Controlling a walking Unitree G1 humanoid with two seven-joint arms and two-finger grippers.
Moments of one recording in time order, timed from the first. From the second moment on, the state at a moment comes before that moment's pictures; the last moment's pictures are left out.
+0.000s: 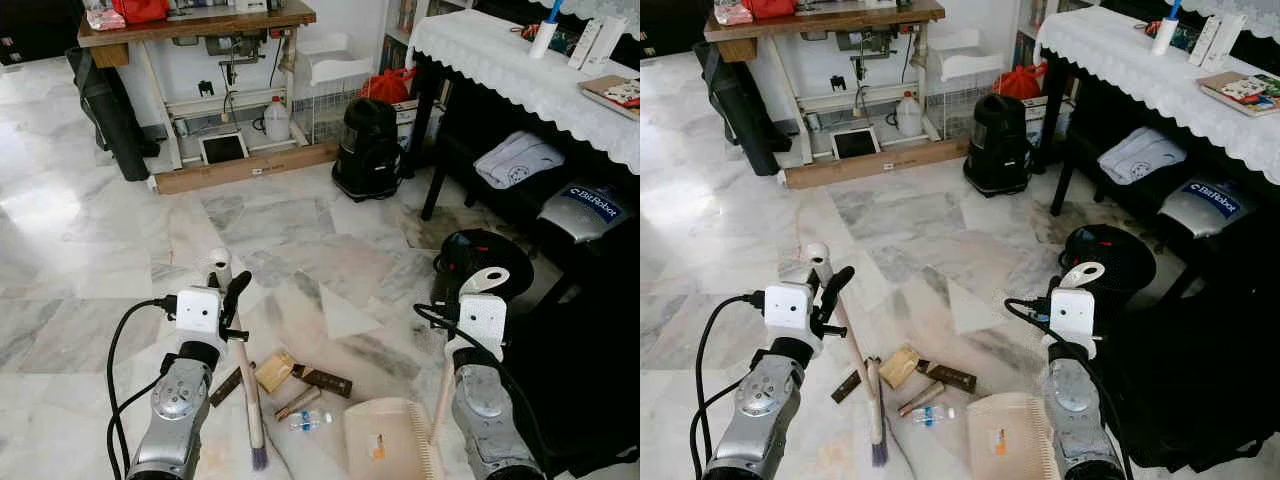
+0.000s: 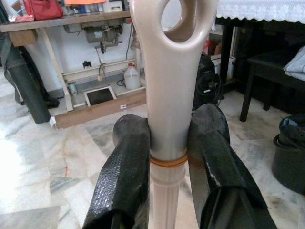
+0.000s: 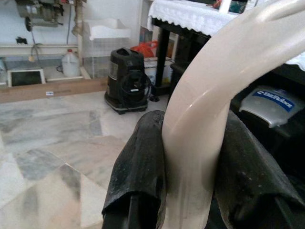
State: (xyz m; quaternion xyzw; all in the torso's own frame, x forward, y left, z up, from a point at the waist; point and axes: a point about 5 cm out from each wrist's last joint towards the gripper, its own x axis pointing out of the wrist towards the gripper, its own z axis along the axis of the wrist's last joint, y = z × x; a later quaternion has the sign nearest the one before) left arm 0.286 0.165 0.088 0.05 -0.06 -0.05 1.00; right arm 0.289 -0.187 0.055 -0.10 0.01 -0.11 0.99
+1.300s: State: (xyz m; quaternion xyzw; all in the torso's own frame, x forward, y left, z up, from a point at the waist) left arm 0.287 0.167 0.096 0.04 -0.07 -0.08 0.99; right arm 0.292 -0.180 0.053 -0.09 -0.03 -0.12 0.99
